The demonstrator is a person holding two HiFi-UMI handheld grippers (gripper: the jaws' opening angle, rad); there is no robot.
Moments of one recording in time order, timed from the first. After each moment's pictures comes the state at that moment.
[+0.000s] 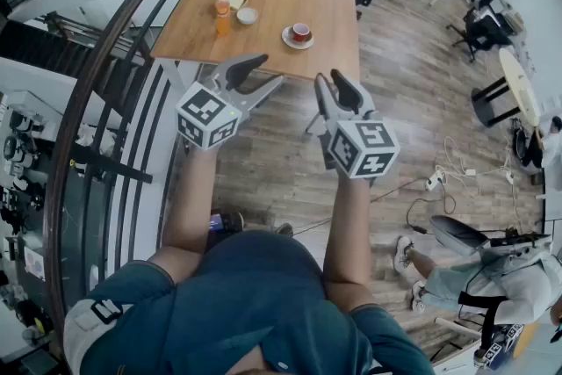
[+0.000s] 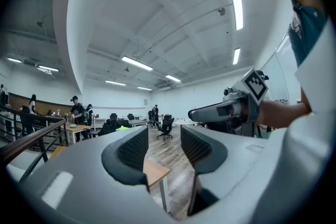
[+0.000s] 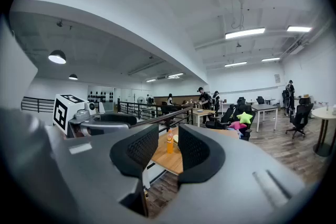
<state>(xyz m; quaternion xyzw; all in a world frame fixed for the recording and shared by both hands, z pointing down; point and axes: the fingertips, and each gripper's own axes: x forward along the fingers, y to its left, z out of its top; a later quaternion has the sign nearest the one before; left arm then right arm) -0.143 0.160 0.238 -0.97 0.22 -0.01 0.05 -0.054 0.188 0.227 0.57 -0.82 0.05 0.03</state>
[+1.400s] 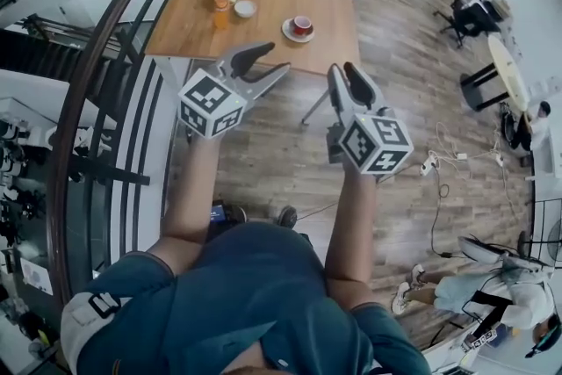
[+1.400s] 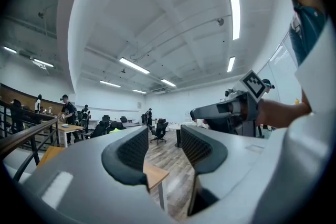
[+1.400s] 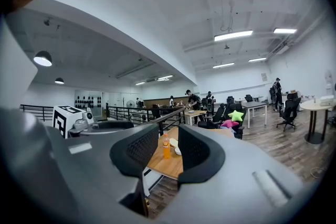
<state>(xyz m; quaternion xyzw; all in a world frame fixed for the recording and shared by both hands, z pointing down) -0.184 0.126 0.231 -0.98 0.18 0.02 0.04 -0.086 0.166 0.212 0.62 -0.78 0.07 0.00</state>
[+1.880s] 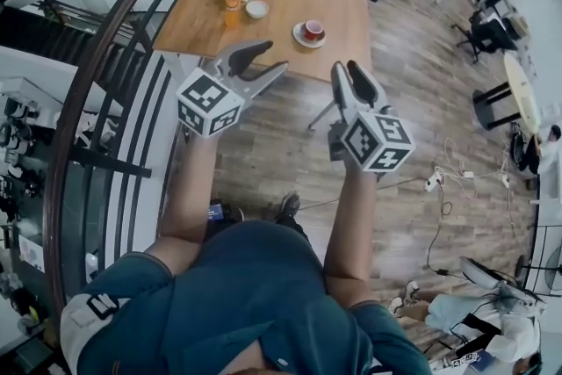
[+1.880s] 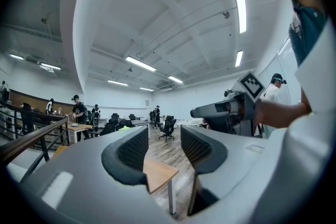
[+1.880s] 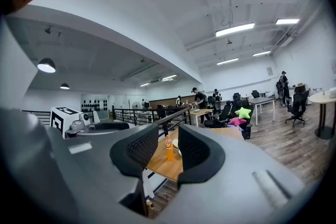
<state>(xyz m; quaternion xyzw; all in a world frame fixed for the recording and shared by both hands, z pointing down) -0.174 0.097 0.239 -0.97 0.22 0.00 0.04 -0.060 0.126 0.222 0.59 -0.80 0.08 -0.01</state>
